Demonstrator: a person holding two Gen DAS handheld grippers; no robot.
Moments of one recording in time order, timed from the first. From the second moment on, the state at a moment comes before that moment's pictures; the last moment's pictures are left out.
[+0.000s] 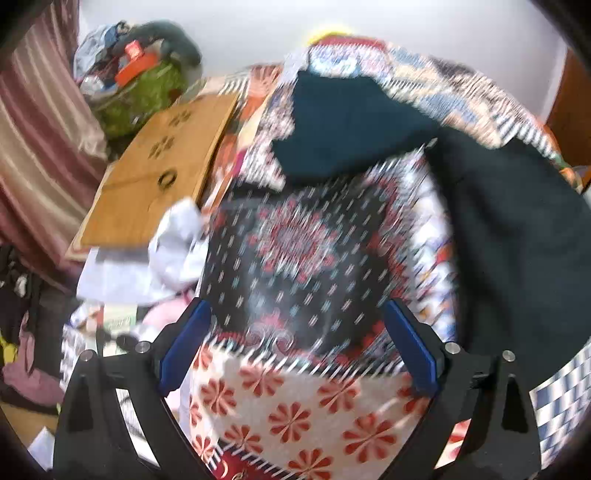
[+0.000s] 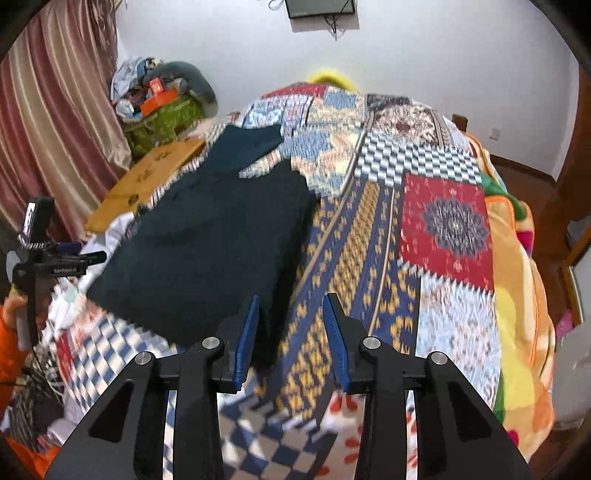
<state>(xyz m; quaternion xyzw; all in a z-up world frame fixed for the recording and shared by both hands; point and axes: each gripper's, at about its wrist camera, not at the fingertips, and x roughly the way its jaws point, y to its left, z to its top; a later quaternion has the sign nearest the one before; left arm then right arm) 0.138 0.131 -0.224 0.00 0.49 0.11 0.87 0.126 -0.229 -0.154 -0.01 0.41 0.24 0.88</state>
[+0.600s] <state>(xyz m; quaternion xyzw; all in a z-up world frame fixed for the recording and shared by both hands) 0.265 0.034 -0.225 0.06 0.49 -0.04 0.87 0.252 -0.156 -0.186 -0.08 0.46 0.31 0.83</state>
